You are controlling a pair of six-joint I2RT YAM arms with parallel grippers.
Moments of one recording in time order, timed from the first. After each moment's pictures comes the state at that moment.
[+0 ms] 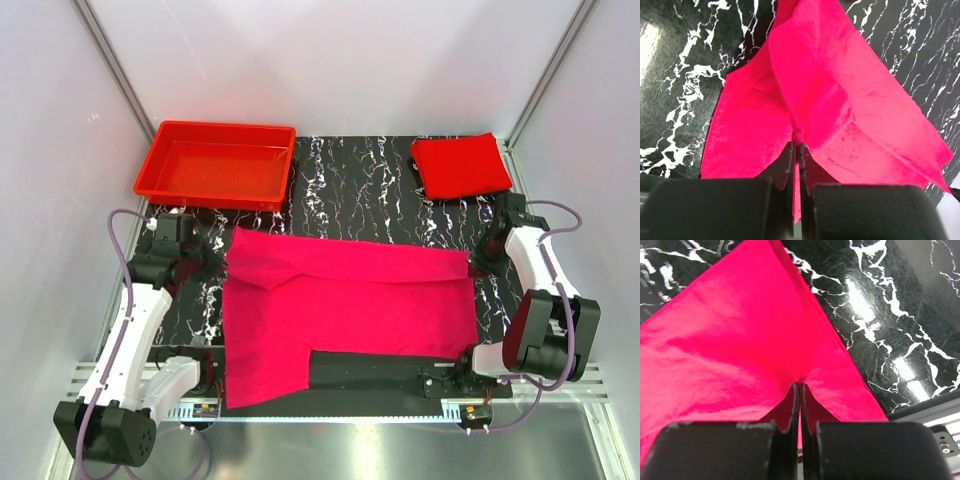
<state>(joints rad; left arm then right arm) -0.10 0.92 0.89 -0.89 0.04 -0.79 -0.21 1.37 0.98 -0.89 0.02 0.48</state>
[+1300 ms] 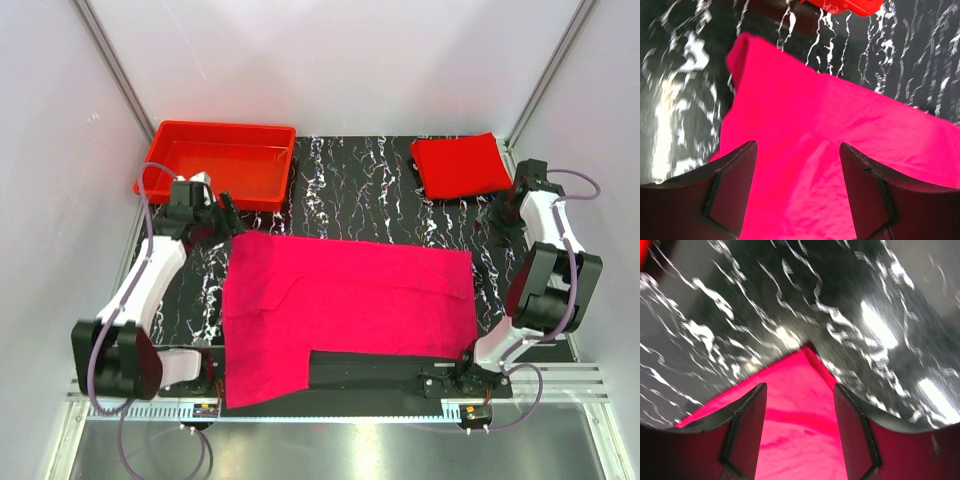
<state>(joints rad) -0.08 1.23 0.97 -0.57 0.15 -0.50 -0.29 1.66 1.29 -0.82 0.01 0.49</state>
